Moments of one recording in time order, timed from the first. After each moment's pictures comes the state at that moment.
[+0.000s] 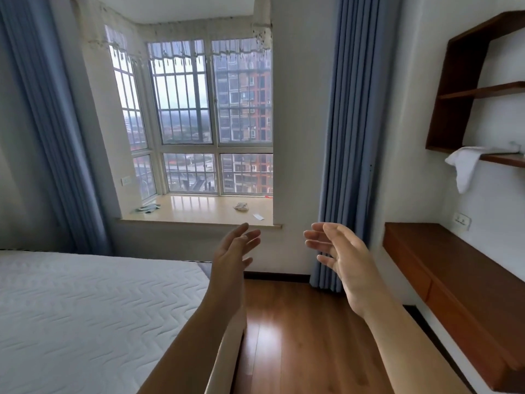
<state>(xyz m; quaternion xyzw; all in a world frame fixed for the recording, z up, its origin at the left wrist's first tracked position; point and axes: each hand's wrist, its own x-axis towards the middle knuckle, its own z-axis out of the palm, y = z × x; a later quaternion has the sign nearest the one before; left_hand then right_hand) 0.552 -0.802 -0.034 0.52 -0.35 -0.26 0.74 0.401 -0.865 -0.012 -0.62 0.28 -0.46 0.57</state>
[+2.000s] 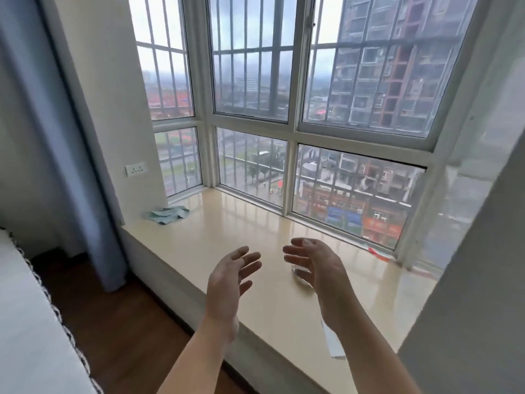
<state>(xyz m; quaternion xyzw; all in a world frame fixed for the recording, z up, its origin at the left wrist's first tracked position) 1.286 -1.756 -0.114 0.60 -0.08 -0.15 0.78 1.223 -1.879 -0.084 -0.65 0.19 -0.22 0.71</state>
